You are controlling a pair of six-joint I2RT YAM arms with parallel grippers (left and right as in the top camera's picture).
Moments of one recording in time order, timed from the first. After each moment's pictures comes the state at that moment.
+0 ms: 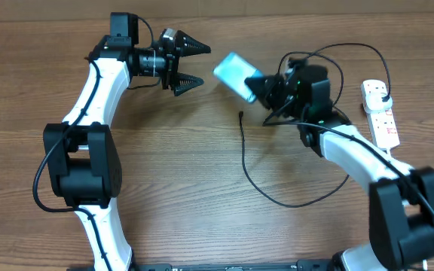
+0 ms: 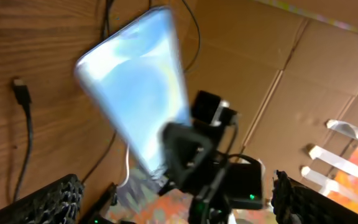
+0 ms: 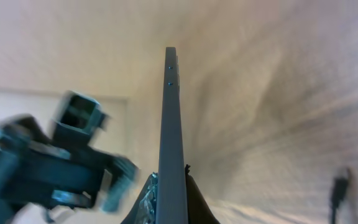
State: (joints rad) left arm -0.05 2.14 1.75 -0.62 1.28 -0.86; right arm 0.27 1.68 0.98 0.29 -0.46 1.10
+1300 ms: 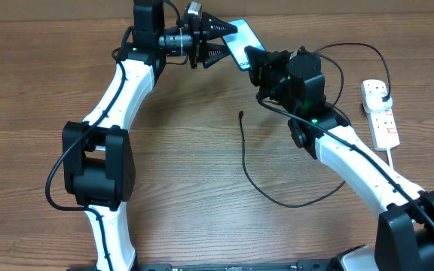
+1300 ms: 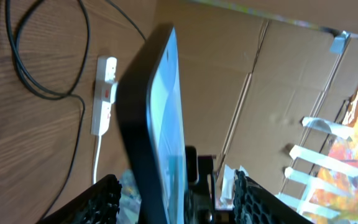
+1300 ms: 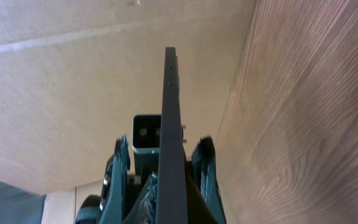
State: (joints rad) left arm -0.18 2.14 1.75 -0.01 1.19 -1.39; right arm 0.39 1.61 1.06 0.30 -0.16 1.70
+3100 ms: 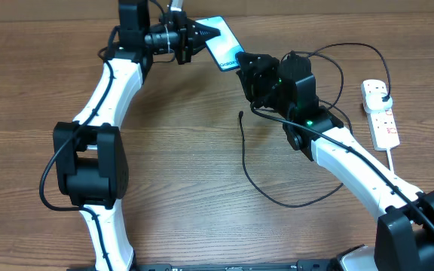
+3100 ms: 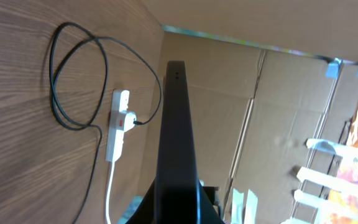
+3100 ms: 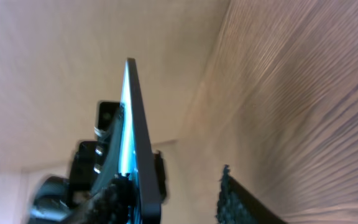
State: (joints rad) left arm -0.11 2.14 1.75 -0.04 1.14 -1.31; right arm 0.41 1.60 1.07 0.19 -0.18 1.53
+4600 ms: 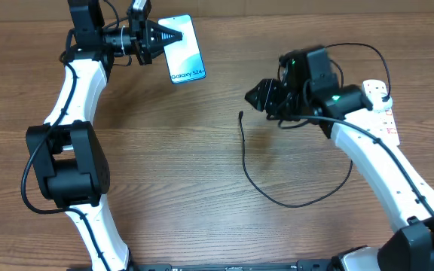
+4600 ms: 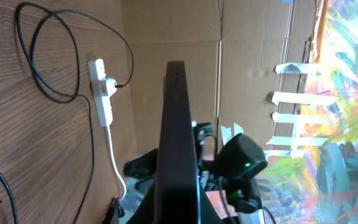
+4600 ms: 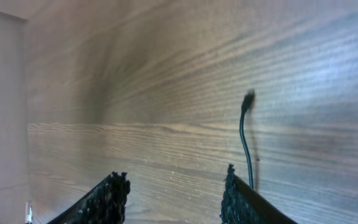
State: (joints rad) left arm 0.07 2.15 1.75 -0.04 1.54 -1.09; right arm 0.32 1.59 1.36 -0.69 -0.38 0.61
